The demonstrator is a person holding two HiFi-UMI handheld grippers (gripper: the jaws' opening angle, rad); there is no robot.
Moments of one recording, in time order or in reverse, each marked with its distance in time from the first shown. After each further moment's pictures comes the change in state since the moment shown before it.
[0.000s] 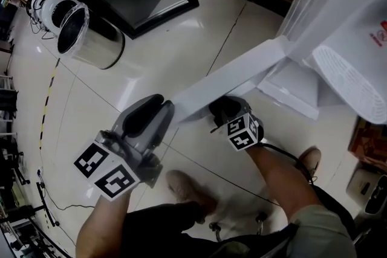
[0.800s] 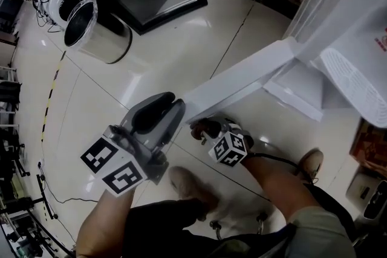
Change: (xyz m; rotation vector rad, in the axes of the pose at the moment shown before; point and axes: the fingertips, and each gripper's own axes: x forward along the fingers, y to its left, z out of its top) left arm -0.001 -0.008 -0.003 0.010 0.007 -0.027; right arm -0.006 0.135 -0.003 -0.317 -0.036 0.361
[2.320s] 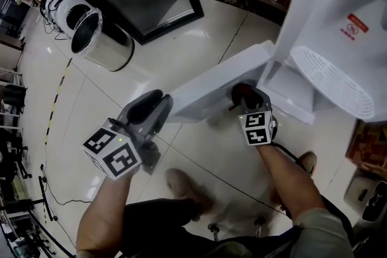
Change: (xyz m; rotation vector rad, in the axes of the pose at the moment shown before) left arm -0.001 0.006 0.001 0.024 0.010 0.093; right arm -0.140 -0.191 -0.035 0.403 -0.080 -0.655
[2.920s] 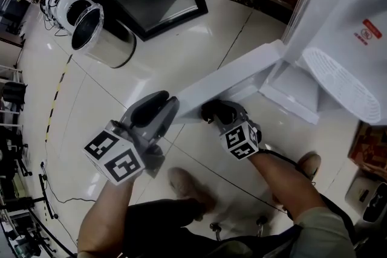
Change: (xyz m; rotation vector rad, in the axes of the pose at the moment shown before) left arm -0.002 -0.002 0.000 -0.013 -0.004 -0.028; right arm -0.008 0.141 0.014 -0.212 -0.071 0.413
